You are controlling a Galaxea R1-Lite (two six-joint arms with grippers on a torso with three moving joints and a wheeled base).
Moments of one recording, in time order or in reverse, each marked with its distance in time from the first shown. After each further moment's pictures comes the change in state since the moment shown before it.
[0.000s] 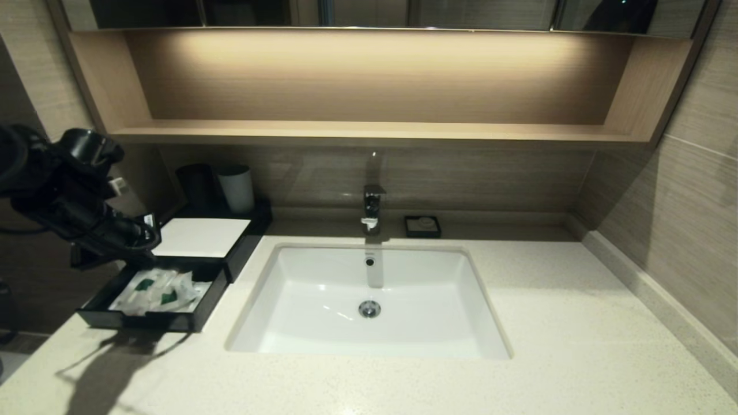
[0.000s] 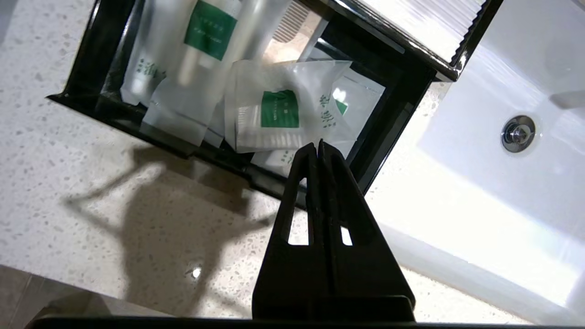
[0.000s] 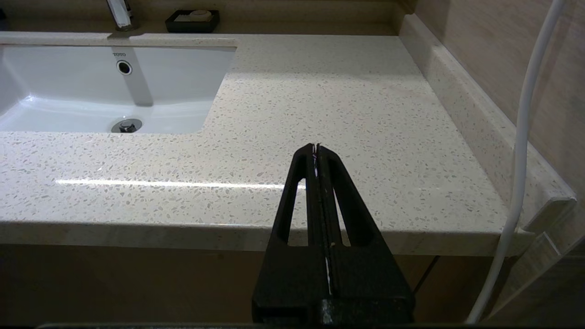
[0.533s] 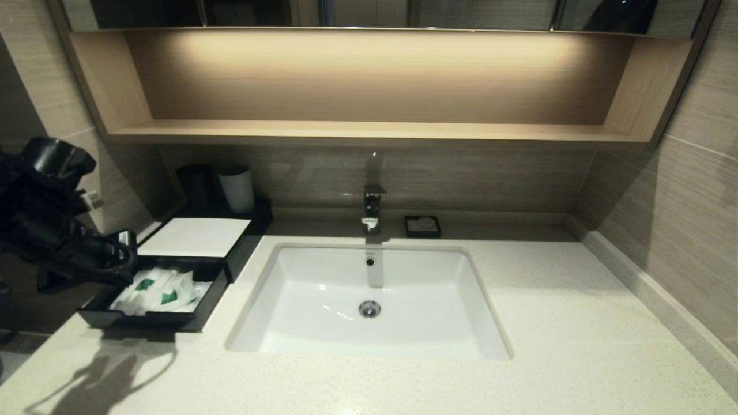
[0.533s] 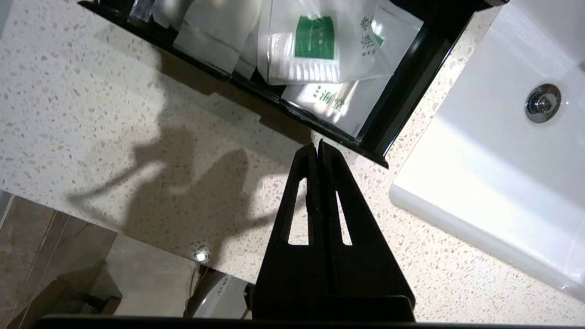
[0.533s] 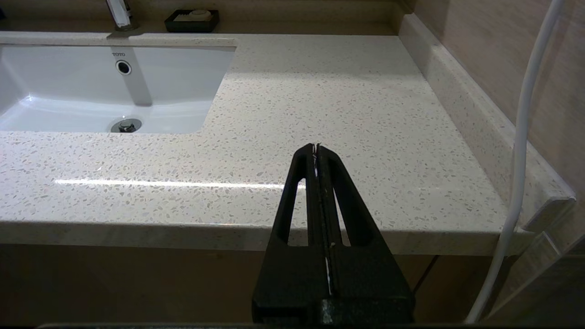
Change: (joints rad) left arm 0.022 -0.143 0.184 -0.007 0.006 0.008; right arm 0.000 0.000 0.000 0.001 0.000 0.000
